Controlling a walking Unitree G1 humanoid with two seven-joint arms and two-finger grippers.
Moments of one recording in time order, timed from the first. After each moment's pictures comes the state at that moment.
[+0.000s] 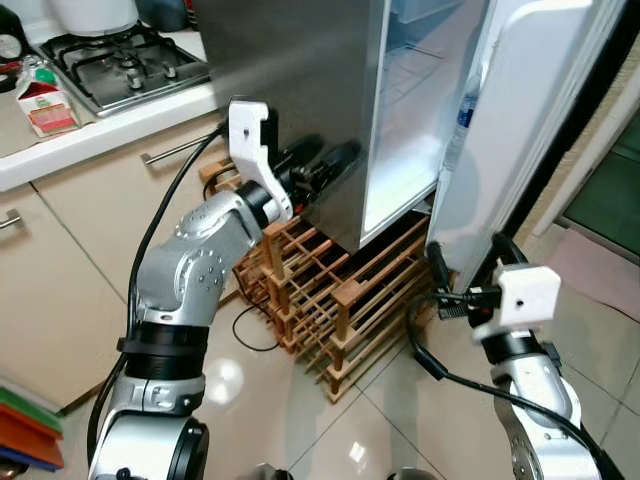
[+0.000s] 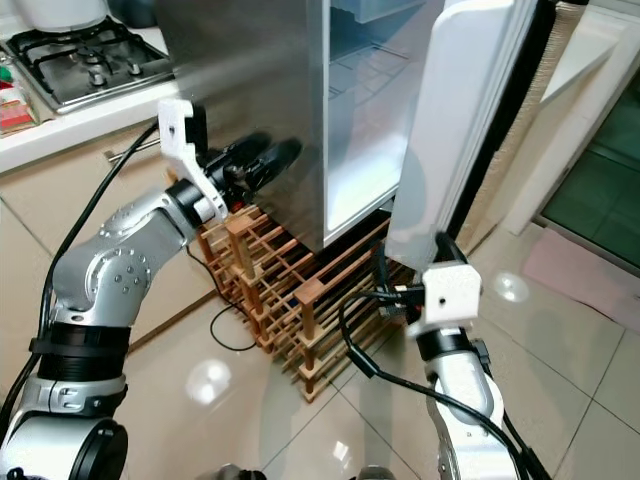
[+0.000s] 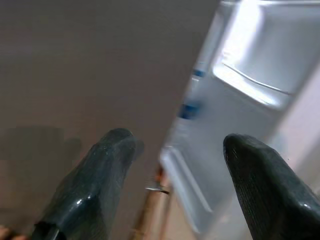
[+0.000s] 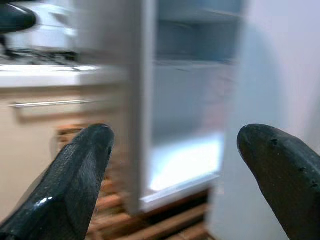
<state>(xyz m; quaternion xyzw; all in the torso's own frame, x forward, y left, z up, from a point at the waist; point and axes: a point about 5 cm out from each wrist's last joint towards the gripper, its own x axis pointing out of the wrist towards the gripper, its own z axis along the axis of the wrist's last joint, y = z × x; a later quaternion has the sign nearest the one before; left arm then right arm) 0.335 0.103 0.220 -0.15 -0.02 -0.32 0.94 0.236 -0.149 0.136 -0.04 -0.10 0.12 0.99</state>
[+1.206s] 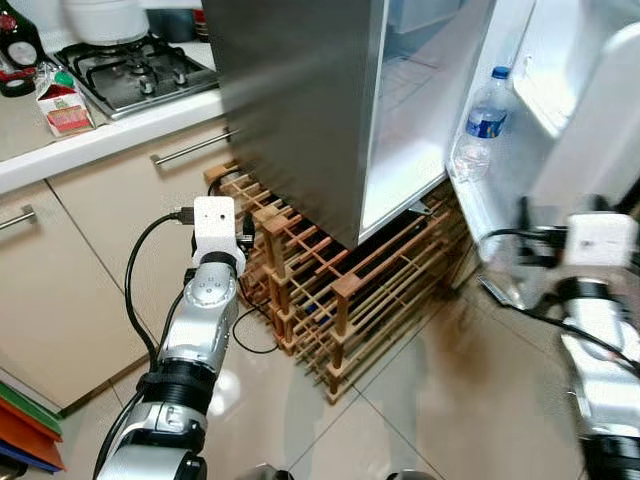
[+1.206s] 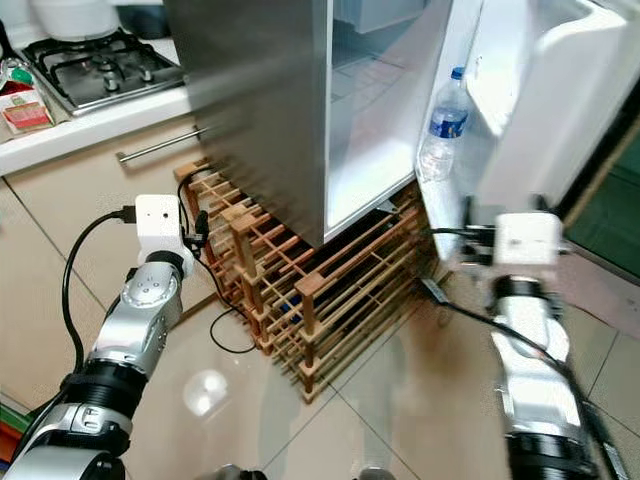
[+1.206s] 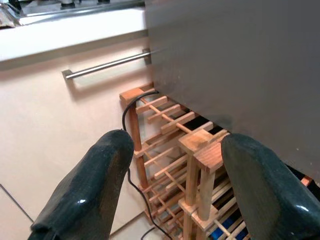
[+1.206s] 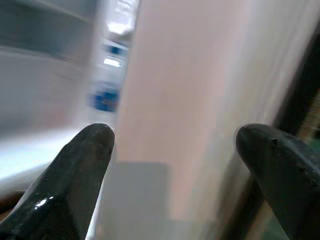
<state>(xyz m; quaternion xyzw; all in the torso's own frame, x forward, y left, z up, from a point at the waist) 0.340 0.159 0.102 0.04 0.07 0.06 0.99 0.268 -0.279 0.145 -0.16 -0.09 -0.17 0.97</state>
